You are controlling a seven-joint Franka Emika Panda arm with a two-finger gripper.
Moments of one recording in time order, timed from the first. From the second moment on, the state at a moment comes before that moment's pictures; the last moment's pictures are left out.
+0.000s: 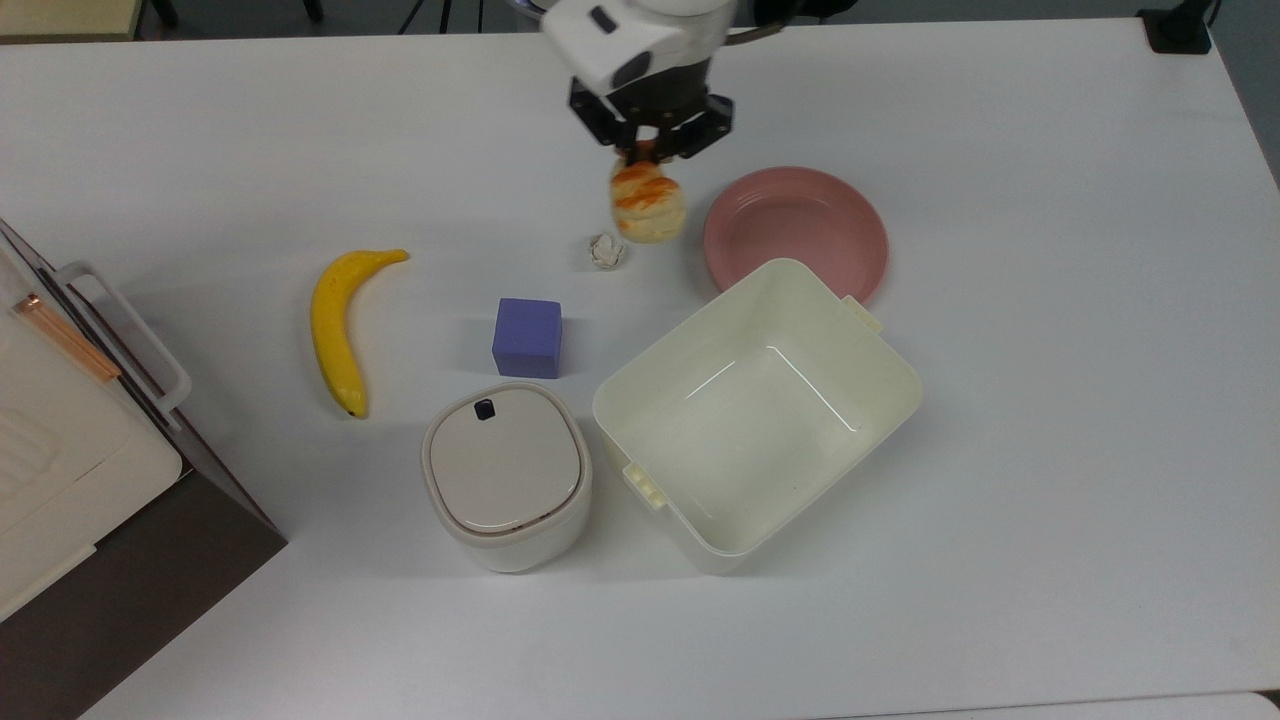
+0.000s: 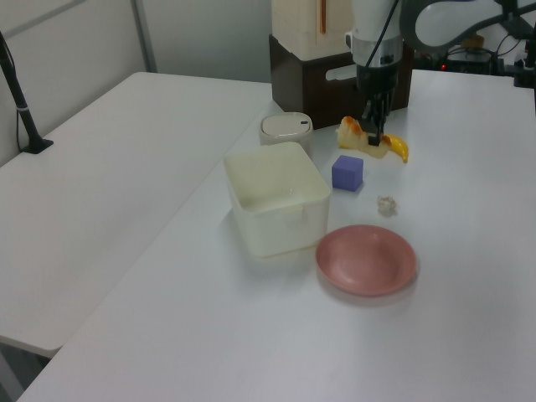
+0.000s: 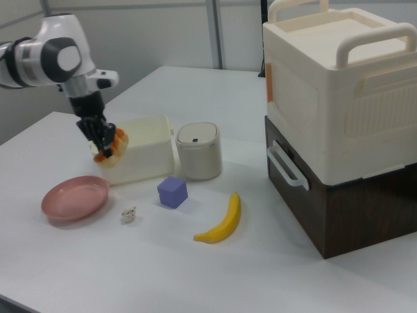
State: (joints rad) arm 0.15 0.11 0.08 -1.77 -0.10 1.83 0.38
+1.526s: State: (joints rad) arm 0.42 0.17 0.16 -2.00 -0.33 1.99 0.57
